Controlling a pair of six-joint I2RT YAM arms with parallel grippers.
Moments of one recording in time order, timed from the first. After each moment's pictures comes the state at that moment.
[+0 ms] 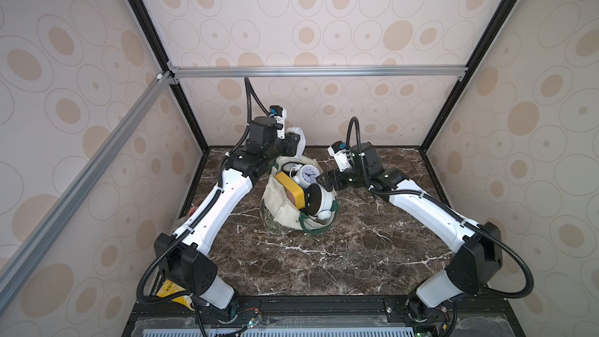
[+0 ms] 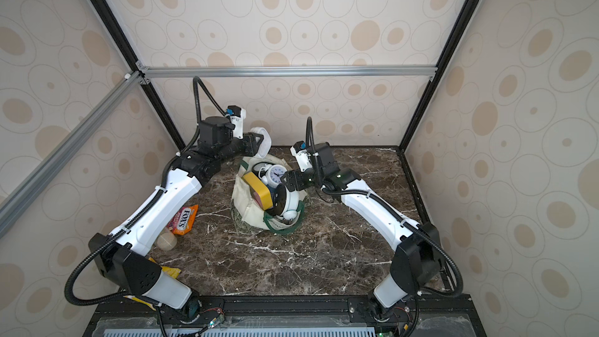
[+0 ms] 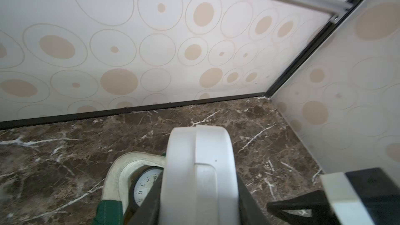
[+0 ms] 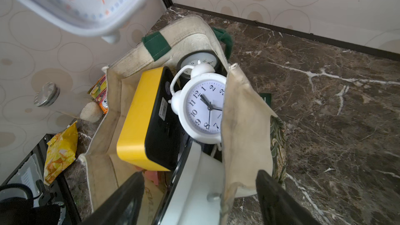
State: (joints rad) left arm -0.42 1.58 1.64 -0.46 0.03 -0.22; right arm 0.57 1.60 1.44 -0.47 -0.25 0.19
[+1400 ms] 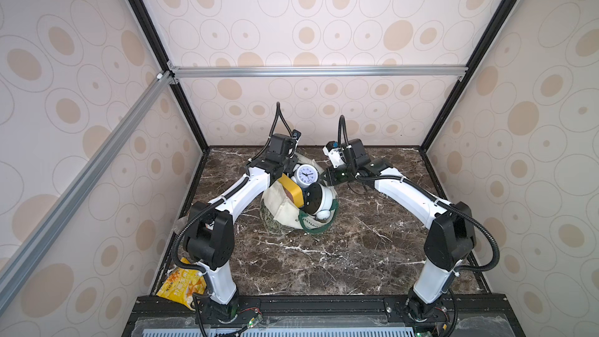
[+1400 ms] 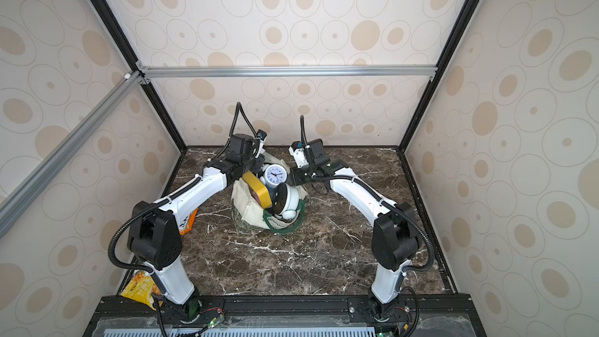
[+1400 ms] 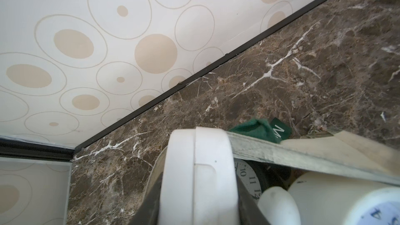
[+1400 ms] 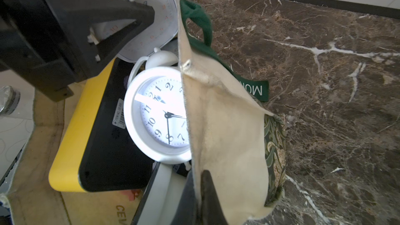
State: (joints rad) left arm -0.44 1.78 1.50 -0.34 -0.25 0.30; right arm 0.52 1.77 1.56 -0.55 -0.29 0.19
